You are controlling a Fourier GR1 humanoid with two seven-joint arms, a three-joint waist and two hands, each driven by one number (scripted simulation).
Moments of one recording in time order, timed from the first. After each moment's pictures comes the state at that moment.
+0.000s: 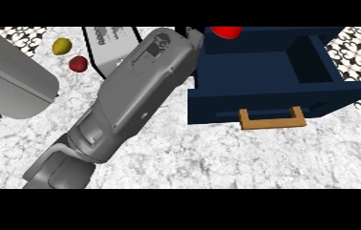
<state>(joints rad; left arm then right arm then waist) -1.33 0.00 -0.28 -0.71 0.57 0.64 0.02 0.39 -0.02 -0.66 -2.29 -0.53 0.45 0.28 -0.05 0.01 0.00</state>
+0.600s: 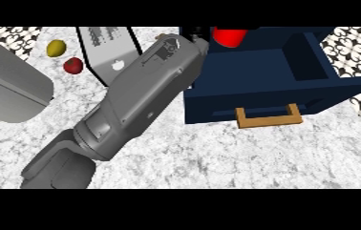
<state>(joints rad) -1.37 0.00 -0.44 -0.57 0.77 0.68 -0.06 0.38 -0.03 -0.65 -2.29 -0.54 0.45 0.28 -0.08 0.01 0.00</state>
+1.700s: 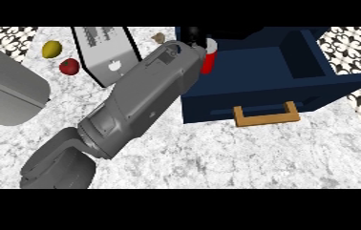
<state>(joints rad) -1.39 0.00 -0.60 -0.45 0.95 0.78 -0.16 0.33 -0.03 -0.64 -2.31 -0.52 0.43 0.33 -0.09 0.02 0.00</state>
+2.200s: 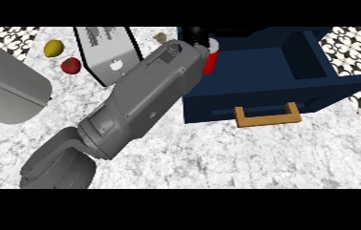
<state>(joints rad) -1.40 0.00 -0.60 -0.48 1.02 0.79 -0.24 0.26 -0.11 -0.66 -2.35 -0.37 0.50 0.18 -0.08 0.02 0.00</state>
